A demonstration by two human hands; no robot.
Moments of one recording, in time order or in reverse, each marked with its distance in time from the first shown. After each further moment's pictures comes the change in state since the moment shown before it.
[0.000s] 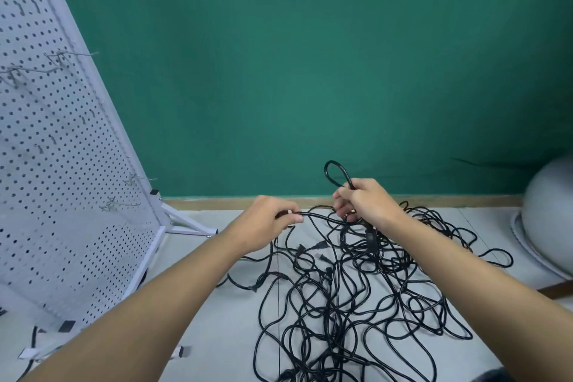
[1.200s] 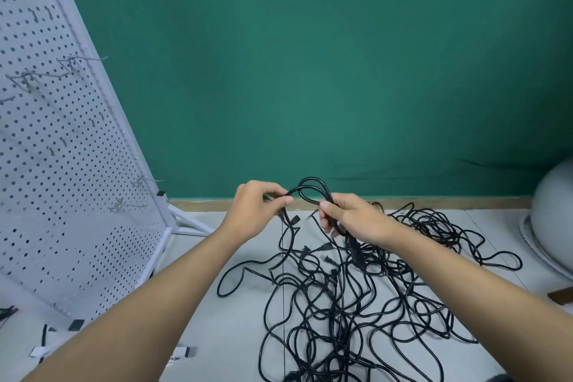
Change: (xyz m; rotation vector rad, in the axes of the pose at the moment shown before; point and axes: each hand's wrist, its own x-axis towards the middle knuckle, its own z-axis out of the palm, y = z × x) left_hand 0.002 -0.004 -0.016 -0.215 0.309 -0.162; right_hand -0.018 -0.003 0.023 -0.052 -0.346 -0.172
